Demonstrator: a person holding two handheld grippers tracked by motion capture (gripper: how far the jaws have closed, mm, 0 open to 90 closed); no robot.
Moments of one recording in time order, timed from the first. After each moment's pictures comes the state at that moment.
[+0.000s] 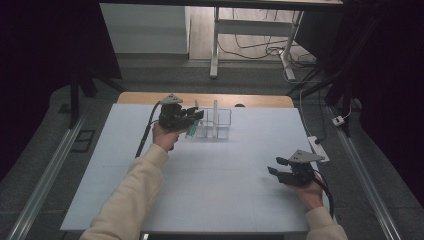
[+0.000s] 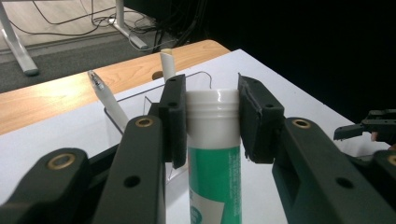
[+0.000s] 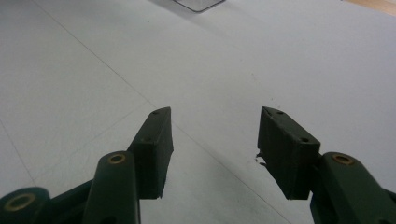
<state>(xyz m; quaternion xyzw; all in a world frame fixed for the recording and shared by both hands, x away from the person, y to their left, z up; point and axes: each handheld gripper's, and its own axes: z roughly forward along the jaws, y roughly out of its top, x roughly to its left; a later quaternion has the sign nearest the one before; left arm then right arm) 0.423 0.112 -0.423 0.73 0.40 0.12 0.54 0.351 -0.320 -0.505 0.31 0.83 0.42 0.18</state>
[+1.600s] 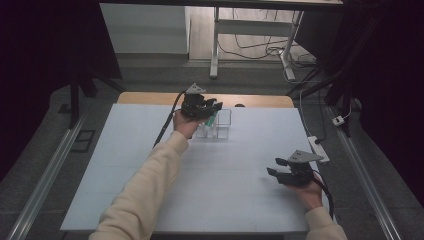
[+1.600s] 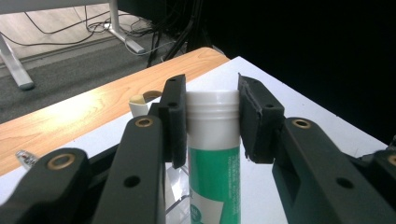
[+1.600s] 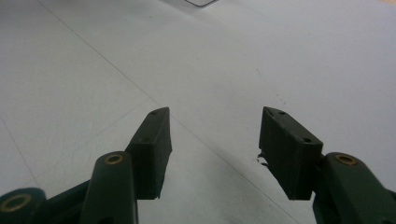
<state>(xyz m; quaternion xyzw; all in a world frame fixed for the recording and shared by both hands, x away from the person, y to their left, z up) 0.465 0.057 -0.415 0.75 0.38 0.13 0.53 0.352 -0.318 -0.507 0.32 0.83 0.42 0.17</state>
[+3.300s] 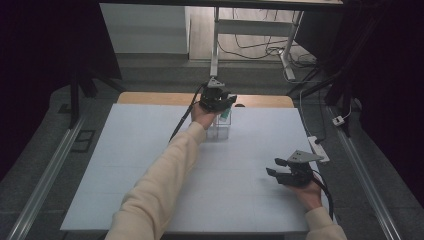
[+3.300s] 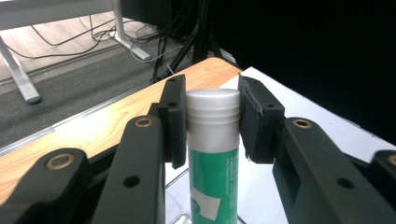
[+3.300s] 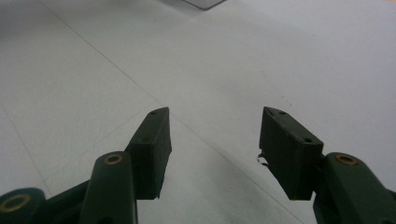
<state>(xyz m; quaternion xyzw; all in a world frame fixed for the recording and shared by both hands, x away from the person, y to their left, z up) 0.510 0.010 -0.423 0.76 0.37 0.16 0.51 0.351 -0.317 -0.507 0.32 0.83 0.42 0.17</state>
